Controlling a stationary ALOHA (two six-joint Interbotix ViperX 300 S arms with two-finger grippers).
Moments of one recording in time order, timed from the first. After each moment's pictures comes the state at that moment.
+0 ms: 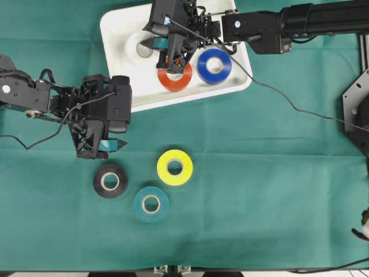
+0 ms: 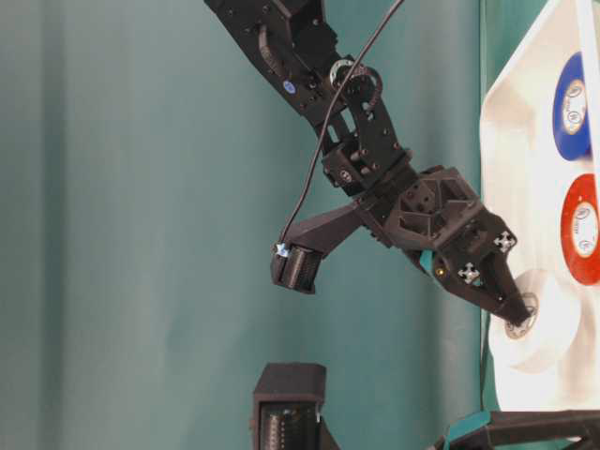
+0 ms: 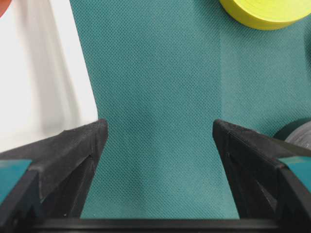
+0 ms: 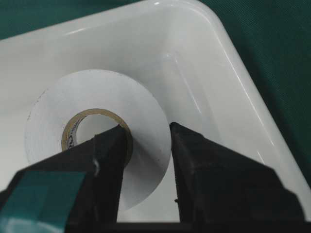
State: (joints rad) left arm -0.08 -0.06 0.80 -0.03 0.19 -0.04; right arm -0.32 0.35 0.35 -0.62 -0.12 0.63
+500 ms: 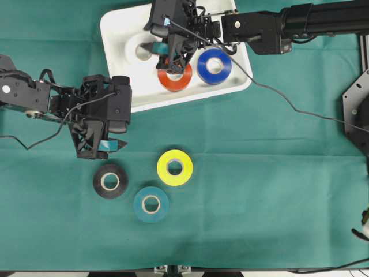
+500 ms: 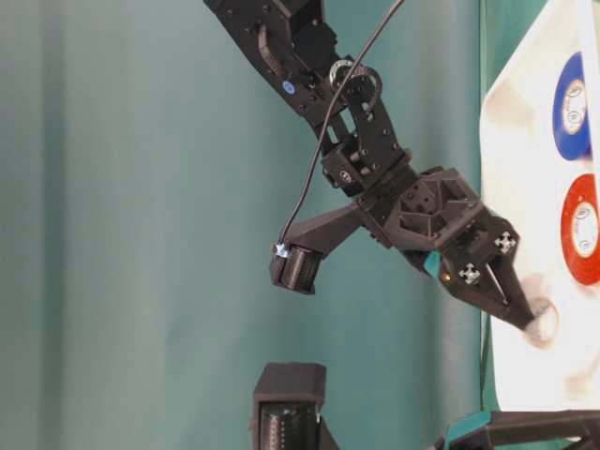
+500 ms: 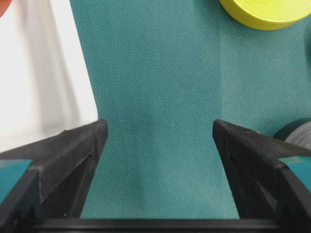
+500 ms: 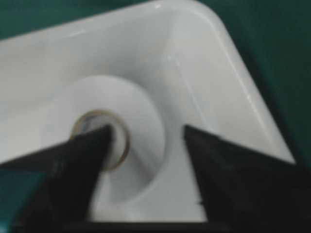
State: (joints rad) left arm -0.08 -0.06 0.80 -0.02 0.19 -0.04; right arm -0.32 0.35 0.35 -0.63 -0.12 0.63
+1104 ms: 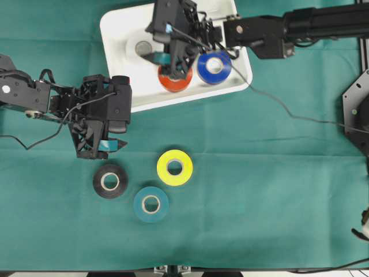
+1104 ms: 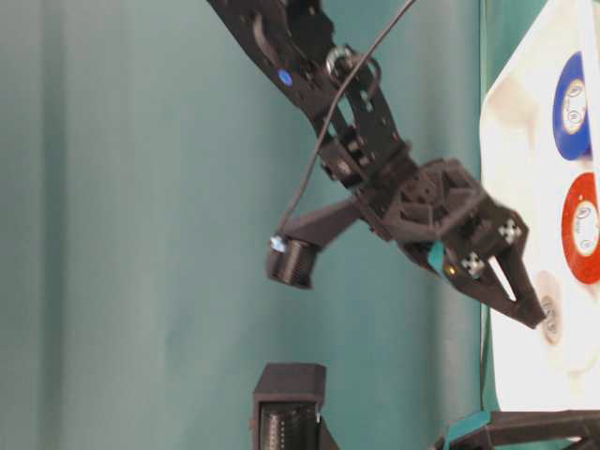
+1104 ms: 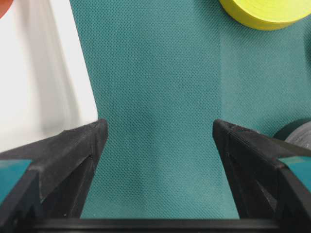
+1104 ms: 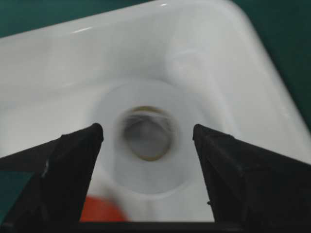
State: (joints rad) left arm -0.08 -0.06 0.80 -0.03 0.19 -0.04; right arm -0.27 0.31 0.40 -0.63 -0.12 0.63
